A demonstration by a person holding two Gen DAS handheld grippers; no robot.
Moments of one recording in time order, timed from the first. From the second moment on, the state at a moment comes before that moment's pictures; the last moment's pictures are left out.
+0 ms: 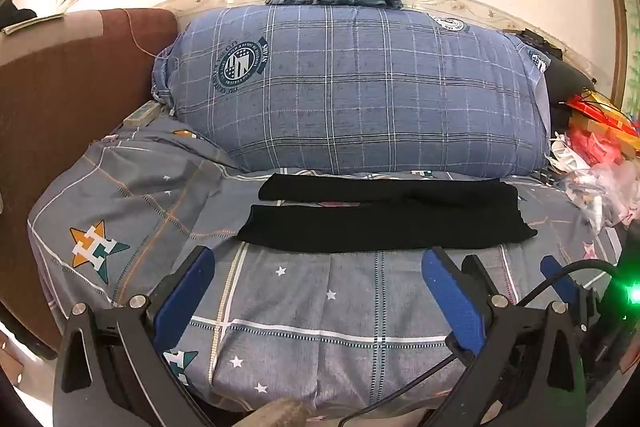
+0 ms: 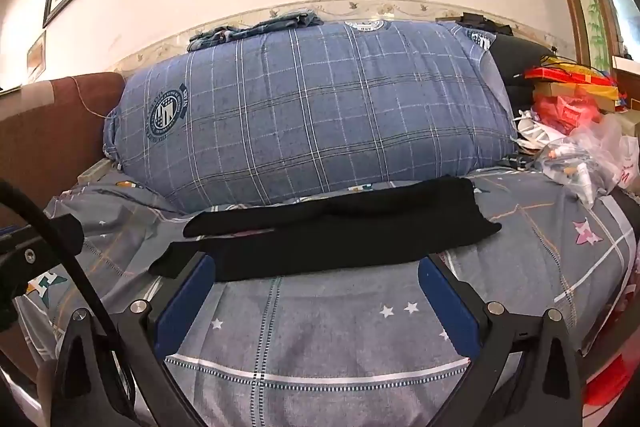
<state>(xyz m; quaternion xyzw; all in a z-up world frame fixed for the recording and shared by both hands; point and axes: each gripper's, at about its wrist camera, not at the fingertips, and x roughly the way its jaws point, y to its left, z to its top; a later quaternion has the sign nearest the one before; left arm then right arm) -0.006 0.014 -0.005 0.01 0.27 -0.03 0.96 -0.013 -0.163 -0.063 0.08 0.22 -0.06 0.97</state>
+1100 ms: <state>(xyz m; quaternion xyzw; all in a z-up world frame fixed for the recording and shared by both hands) -0.055 0.021 -0.051 -0.09 0.30 -0.15 0.94 -0.005 -0.171 -0.086 0.10 0.27 -0.08 0.96</state>
